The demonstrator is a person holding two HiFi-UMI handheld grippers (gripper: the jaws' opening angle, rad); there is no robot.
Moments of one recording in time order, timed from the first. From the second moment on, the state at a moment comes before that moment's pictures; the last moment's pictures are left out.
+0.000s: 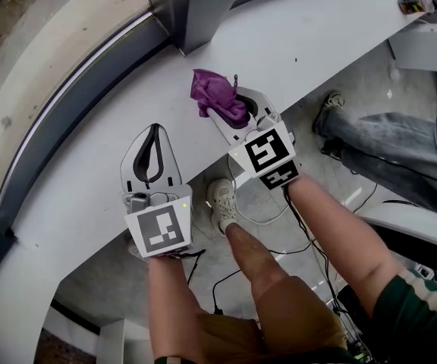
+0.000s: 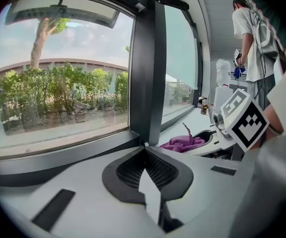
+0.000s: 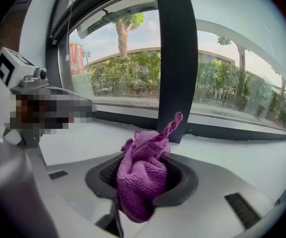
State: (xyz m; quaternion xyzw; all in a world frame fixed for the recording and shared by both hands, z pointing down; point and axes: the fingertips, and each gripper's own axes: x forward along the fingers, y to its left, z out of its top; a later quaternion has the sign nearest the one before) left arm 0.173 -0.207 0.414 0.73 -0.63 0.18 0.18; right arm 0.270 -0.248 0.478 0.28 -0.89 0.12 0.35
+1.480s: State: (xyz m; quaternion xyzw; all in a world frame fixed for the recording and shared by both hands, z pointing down) left arm 0.080 -0.120 0.416 0.71 -0.66 0.19 0.18; right arm 0.231 -0.181 0.544 0.29 -0.84 0.16 0.44
